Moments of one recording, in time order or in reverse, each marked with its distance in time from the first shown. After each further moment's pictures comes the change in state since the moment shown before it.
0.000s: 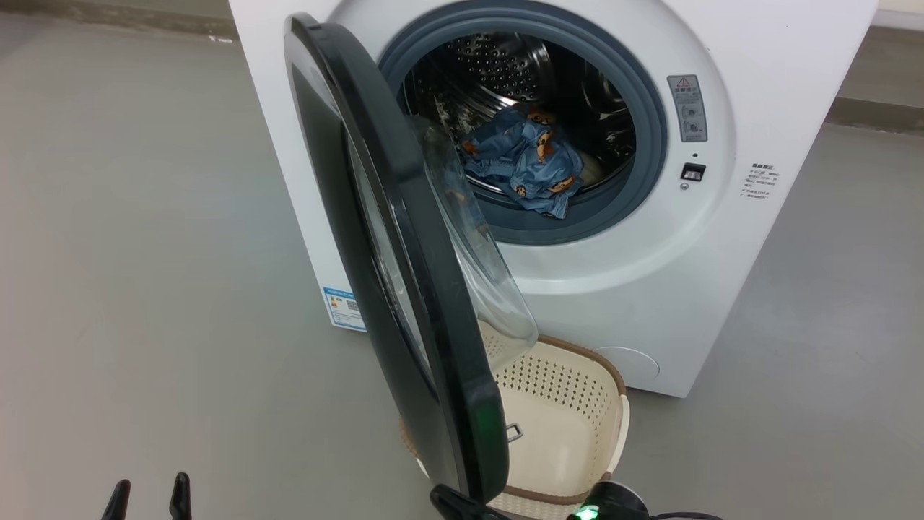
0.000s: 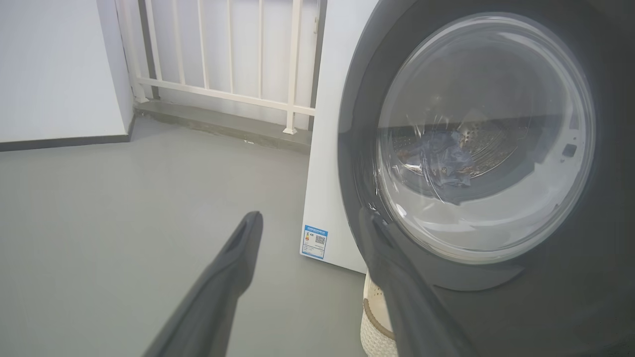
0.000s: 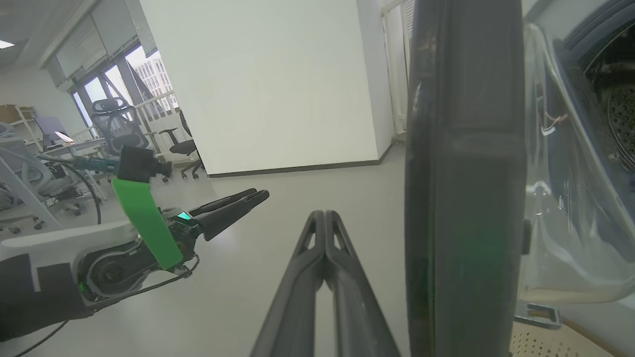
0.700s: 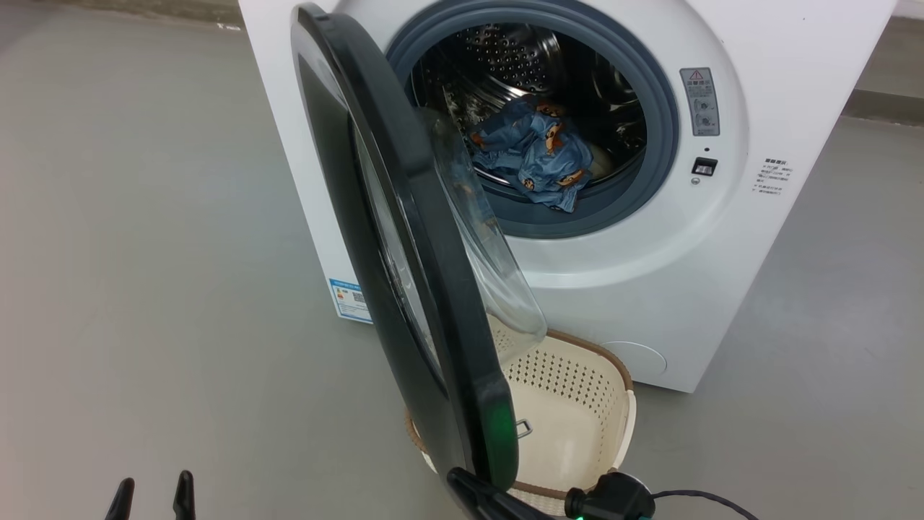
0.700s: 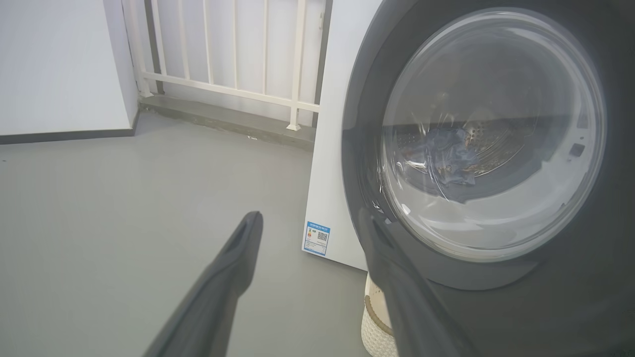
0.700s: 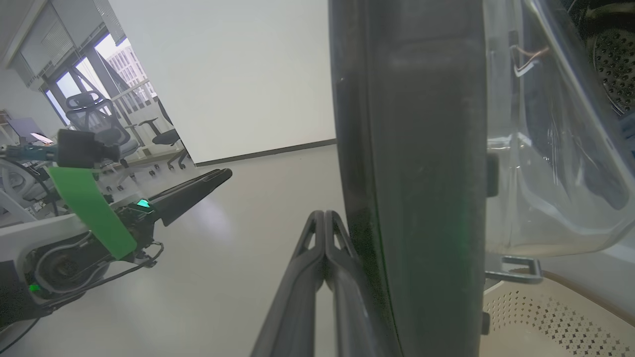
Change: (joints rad) left arm -0.007 -0.010 -0.001 0.006 -0.002 0.000 0.000; right arm -0.047 0.015 -0.007 0.151 0.089 0.000 0.000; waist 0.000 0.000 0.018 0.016
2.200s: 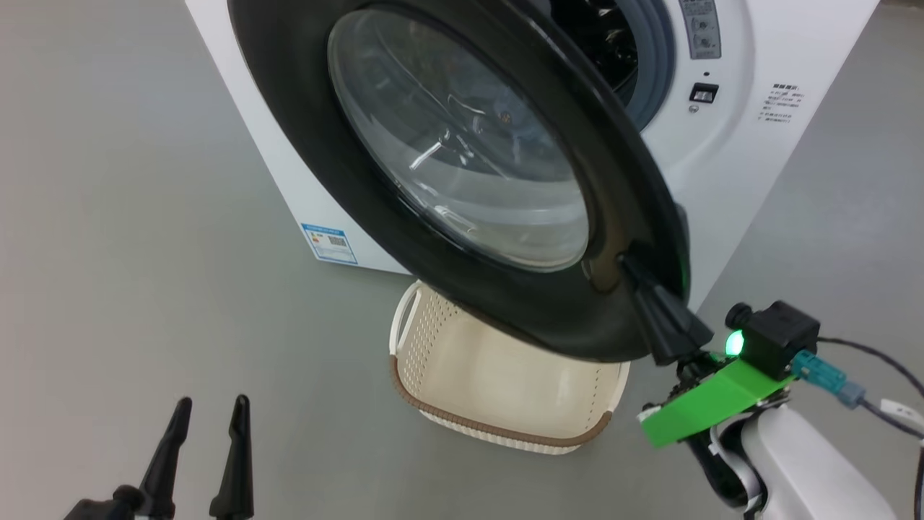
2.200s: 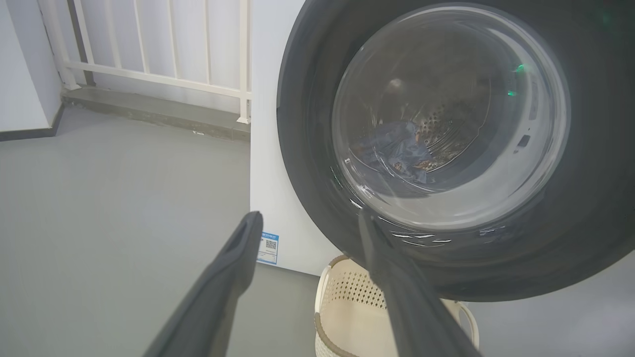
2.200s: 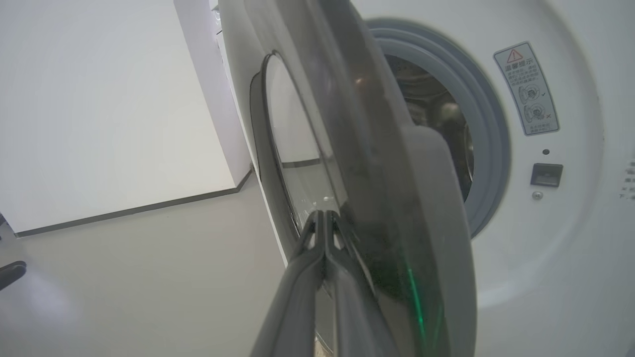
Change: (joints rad) left arm -0.150 -0.046 -0.101 -0.018 -0.001 0.000 0.000; right arm -0.154 -0.043 -0.455 0.062 -0.109 0.005 0.000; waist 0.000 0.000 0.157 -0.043
